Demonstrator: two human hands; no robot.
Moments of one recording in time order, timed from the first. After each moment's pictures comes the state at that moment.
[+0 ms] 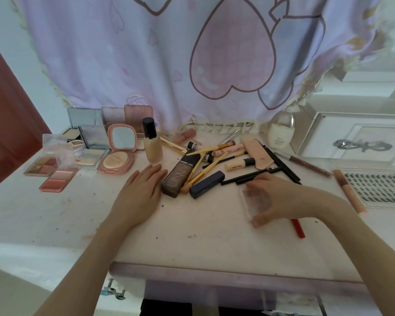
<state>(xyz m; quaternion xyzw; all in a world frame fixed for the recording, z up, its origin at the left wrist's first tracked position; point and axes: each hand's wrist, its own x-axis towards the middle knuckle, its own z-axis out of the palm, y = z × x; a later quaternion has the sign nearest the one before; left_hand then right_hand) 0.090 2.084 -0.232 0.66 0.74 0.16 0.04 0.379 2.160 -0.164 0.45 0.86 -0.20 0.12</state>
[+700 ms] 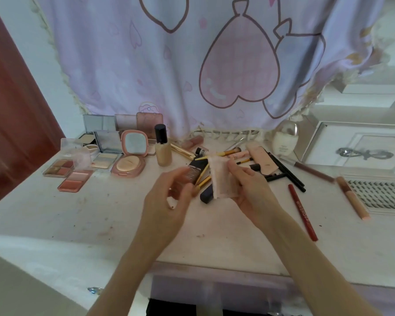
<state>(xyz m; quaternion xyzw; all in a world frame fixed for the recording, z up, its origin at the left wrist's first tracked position) 0.161 2.033 -0.191 0.59 0.59 0.55 0.08 0.305 2.127 -0.174 0.39 0.41 -0.72 -0.40</state>
